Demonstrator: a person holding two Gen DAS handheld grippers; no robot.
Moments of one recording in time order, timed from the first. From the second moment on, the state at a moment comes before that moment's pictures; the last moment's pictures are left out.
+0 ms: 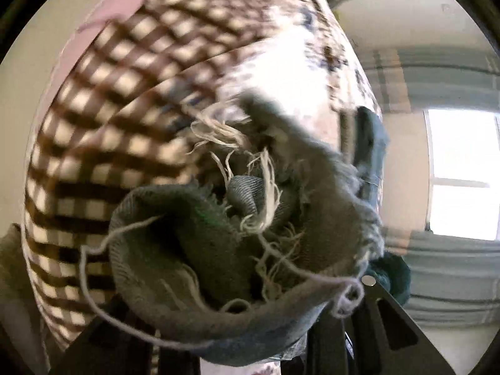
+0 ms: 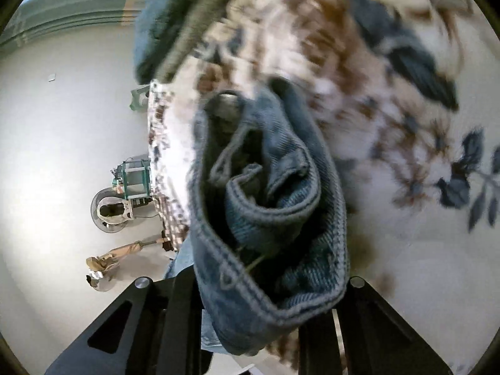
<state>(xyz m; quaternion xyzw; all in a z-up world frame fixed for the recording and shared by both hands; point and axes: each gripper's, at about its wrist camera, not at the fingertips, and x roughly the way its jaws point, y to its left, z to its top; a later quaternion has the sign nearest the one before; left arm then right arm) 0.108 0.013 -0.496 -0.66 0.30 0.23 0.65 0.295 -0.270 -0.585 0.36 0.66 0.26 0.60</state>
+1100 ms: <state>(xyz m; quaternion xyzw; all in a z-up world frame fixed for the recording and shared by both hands) 0.629 0.187 -0.499 -0.47 0.44 -0.04 0.77 0.603 -0.148 -0.568 0.49 0.47 0.12 0.73</state>
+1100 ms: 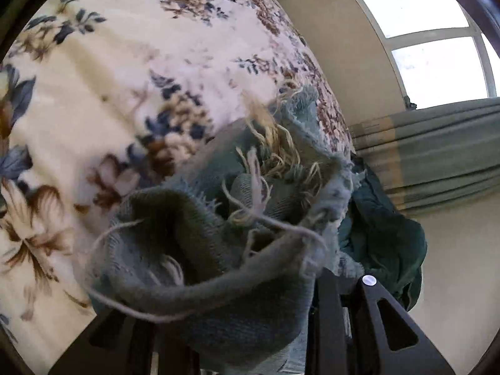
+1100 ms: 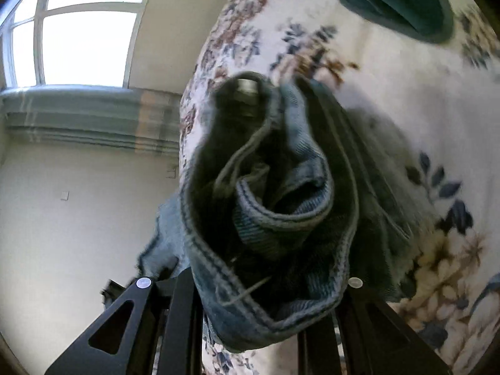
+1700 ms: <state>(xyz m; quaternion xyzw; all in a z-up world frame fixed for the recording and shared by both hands) 0.592 0.176 -0.417 -0.27 0.52 -0.01 0.81 0.558 -0.150 -0.490 0.26 0.54 0.01 0.80</state>
